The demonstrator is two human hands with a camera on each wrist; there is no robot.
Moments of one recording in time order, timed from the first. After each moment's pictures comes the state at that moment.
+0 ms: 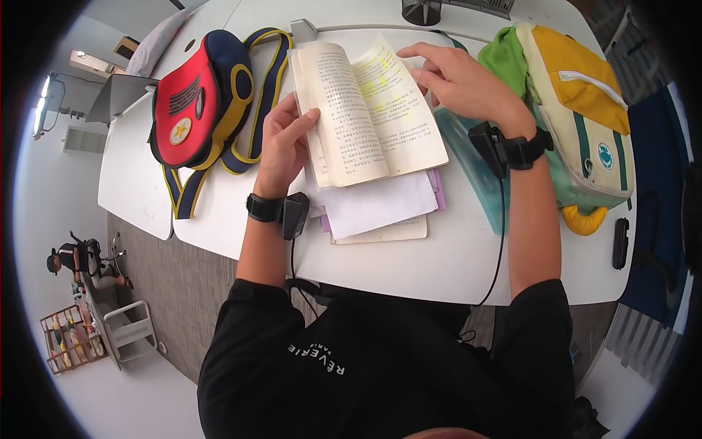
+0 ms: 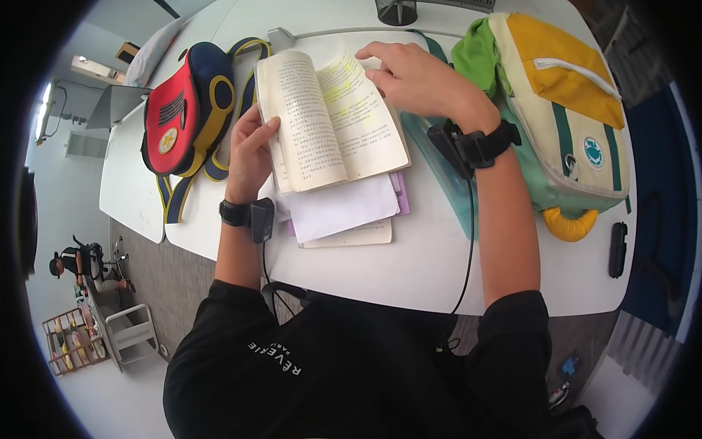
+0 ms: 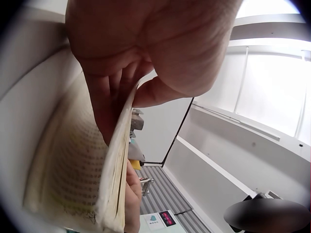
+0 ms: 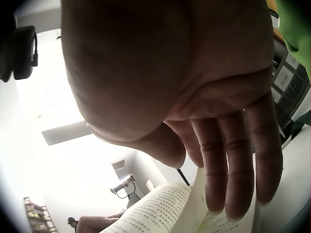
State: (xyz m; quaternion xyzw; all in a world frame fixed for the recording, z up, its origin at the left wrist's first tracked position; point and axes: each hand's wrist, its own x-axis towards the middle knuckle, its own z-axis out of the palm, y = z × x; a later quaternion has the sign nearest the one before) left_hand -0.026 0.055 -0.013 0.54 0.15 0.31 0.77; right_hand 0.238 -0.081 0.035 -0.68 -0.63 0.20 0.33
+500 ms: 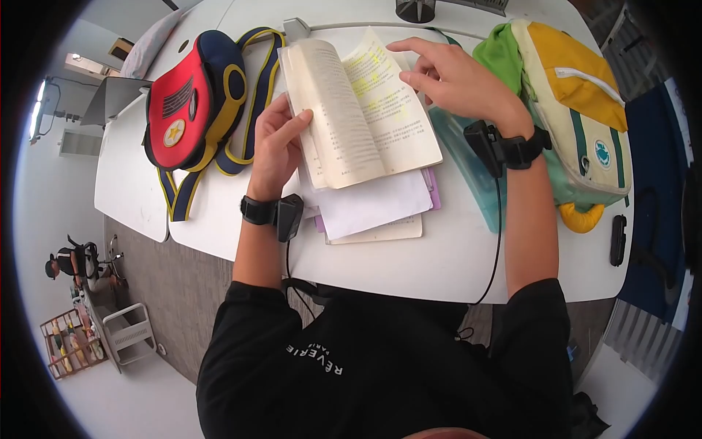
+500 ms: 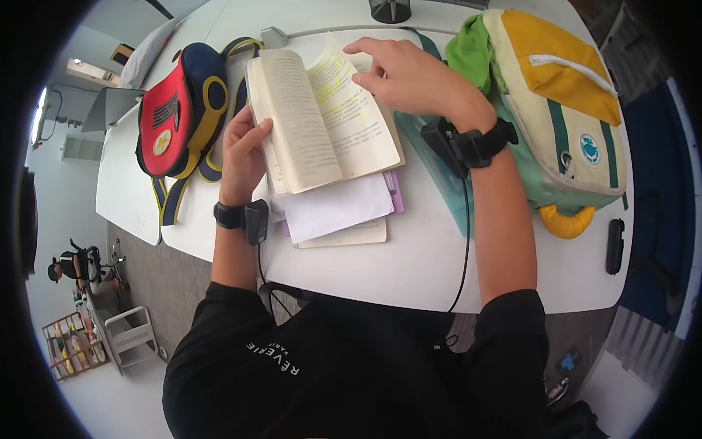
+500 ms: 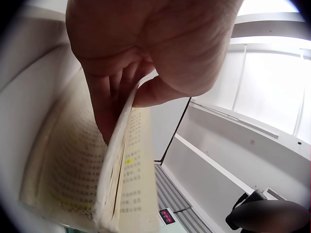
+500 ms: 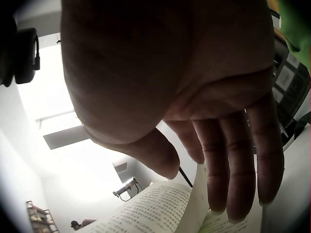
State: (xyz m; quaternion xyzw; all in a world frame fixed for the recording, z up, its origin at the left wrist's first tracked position) left_hand -0.026 0.053 -0.010 0.55 0.14 0.30 0.77; right_hand 0.236 -0.085 0.038 -0.66 -0.65 0.19 0.33
